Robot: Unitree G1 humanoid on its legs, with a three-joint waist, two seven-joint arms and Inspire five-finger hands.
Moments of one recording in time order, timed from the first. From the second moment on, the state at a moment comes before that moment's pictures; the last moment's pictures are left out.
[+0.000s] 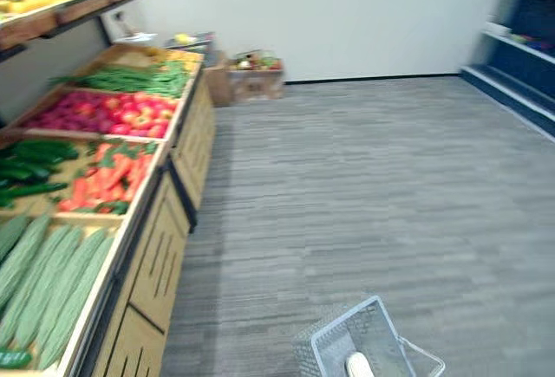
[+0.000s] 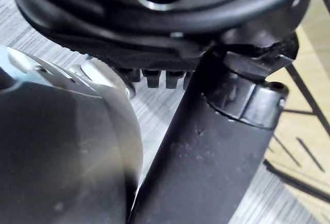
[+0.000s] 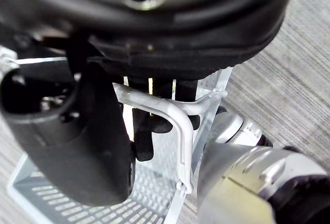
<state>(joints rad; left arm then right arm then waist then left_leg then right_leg) 0.10 0.07 0.34 1.20 -0.50 -0.08 -0.14 0.14 -0.19 -0.48 1.16 0.41 0.13 0.27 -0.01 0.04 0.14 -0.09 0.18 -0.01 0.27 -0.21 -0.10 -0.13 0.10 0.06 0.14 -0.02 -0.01</state>
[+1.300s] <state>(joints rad) 0.09 0.06 0.28 1.20 -0.46 -0.11 -0.09 0.13 -0.07 -0.41 1.16 0.48 0.05 0.15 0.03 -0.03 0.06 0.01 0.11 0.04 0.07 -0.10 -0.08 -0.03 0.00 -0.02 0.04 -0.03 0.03</state>
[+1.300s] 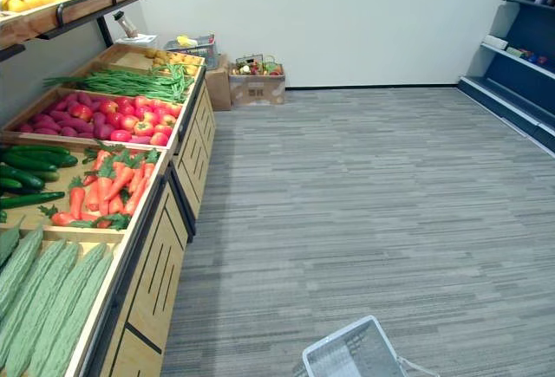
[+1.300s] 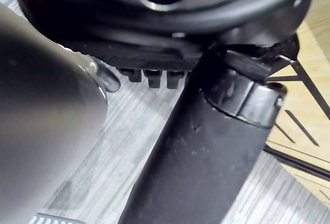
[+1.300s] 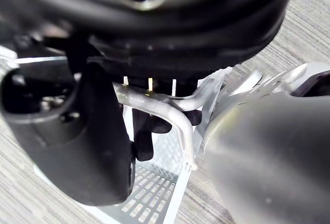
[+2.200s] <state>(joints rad) 0.12 0.00 0.49 1.08 -0.50 -0.09 -0.17 0.13 -0.11 -0.33 1.10 0.47 0.08 0.13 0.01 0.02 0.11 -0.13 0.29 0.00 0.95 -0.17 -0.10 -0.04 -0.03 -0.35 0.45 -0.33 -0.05</state>
